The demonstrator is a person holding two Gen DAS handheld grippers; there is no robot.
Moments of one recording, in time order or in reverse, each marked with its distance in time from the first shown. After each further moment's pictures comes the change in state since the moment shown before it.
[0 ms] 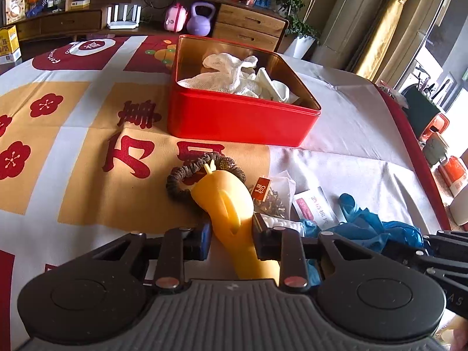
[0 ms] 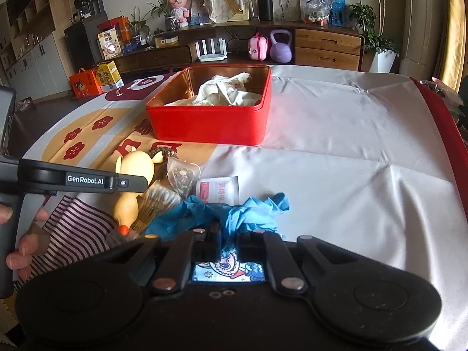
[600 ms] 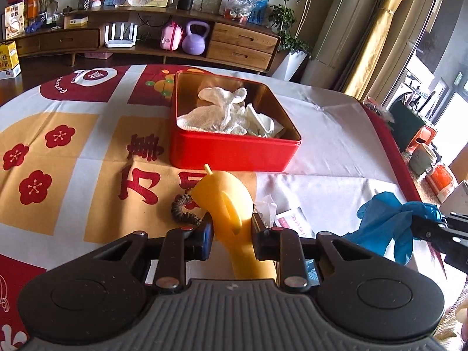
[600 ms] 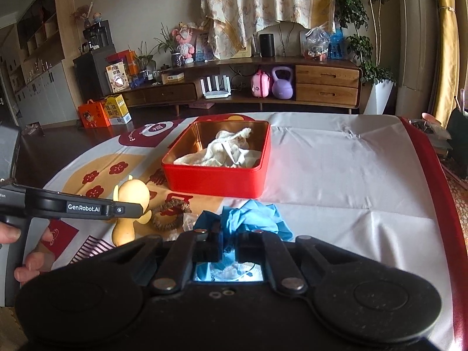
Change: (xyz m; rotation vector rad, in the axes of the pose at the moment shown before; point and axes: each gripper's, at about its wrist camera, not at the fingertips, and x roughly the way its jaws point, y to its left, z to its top) left arm -0.052 -0.006 0.019 0.019 -0.057 -0.010; right arm -0.058 -0.001 0.033 0.002 -0.140 0.027
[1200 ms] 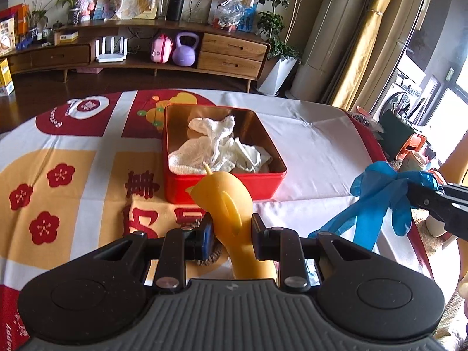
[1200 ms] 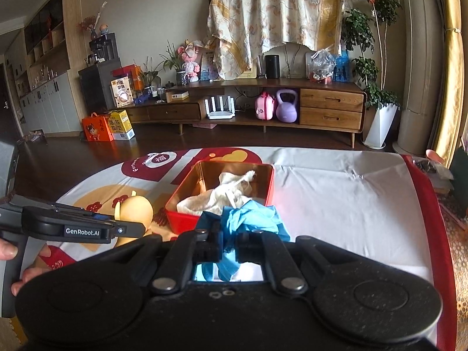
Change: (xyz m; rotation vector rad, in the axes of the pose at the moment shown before) left arm -0.020 -0.011 0.046 0.054 -0.017 -0.012; right arm 0.005 0.004 0.062 -0.030 -0.058 0.006
